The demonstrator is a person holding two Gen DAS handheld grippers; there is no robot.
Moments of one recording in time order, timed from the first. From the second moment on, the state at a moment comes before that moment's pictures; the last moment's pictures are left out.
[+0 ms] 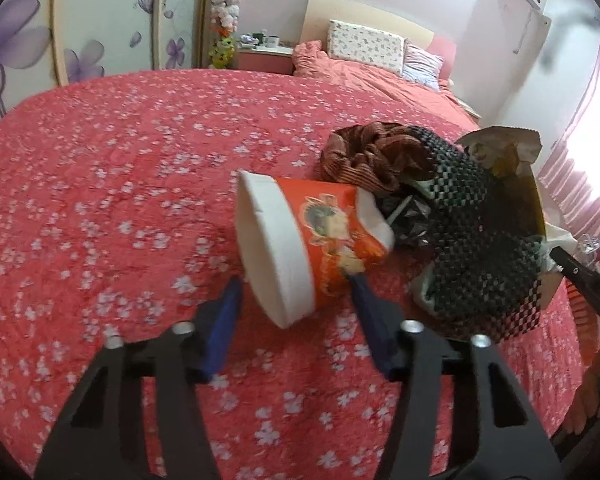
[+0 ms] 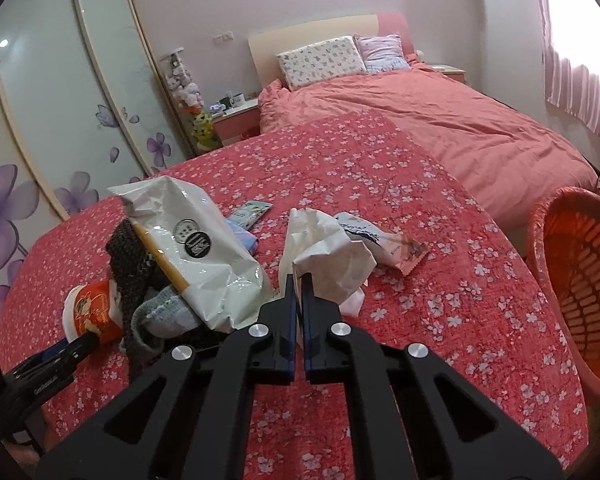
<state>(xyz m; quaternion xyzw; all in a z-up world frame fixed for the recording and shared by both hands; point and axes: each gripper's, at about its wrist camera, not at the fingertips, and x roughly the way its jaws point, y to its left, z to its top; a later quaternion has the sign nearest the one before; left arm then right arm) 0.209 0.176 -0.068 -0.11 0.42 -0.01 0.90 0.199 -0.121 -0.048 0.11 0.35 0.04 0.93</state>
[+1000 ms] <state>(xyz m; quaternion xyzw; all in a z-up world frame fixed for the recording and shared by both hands) 0.210 0.178 -0.046 -0.11 0.38 -0.03 0.92 0.178 -0.134 -0.034 0.10 0.31 0.03 0.94</state>
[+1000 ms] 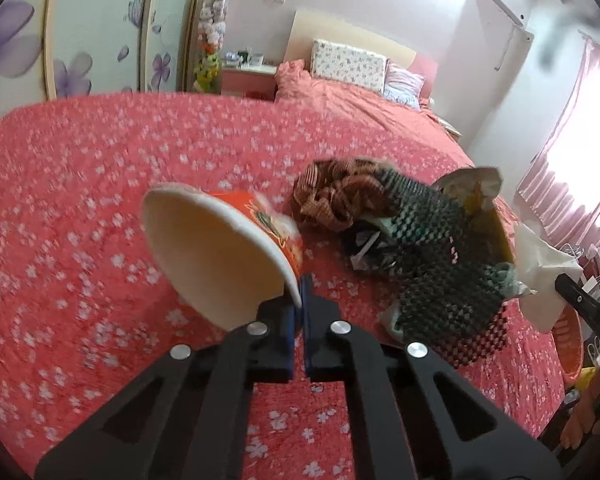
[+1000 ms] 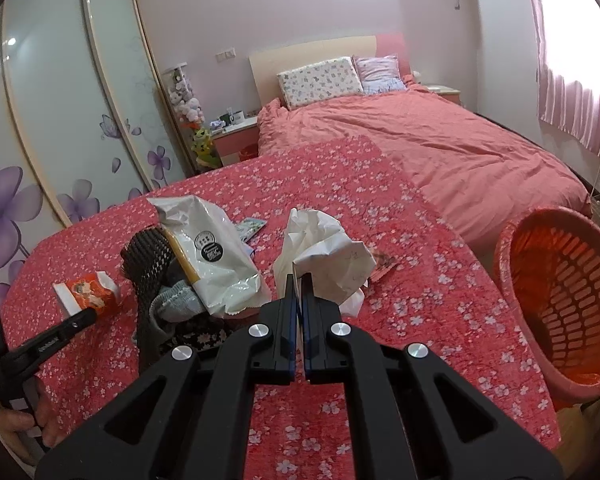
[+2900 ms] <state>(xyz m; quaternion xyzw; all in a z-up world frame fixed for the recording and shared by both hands) 0.192 -0.258 -0.017 0.00 0.36 -0.42 0.84 0.098 -0.375 -0.035 0.23 0.20 -0.14 0.94</state>
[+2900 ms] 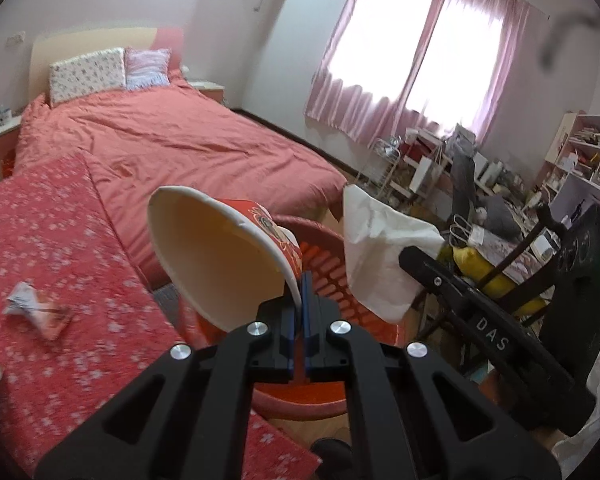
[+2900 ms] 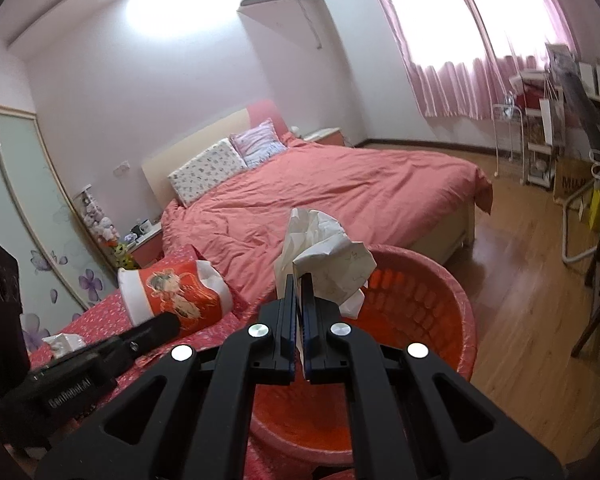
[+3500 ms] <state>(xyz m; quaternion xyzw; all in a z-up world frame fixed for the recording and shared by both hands) 0.219 -0.242 -0.053 0.01 0.41 -0.36 0.84 0.103 -0.383 -0.048 0.28 0.25 -0.14 0.92</state>
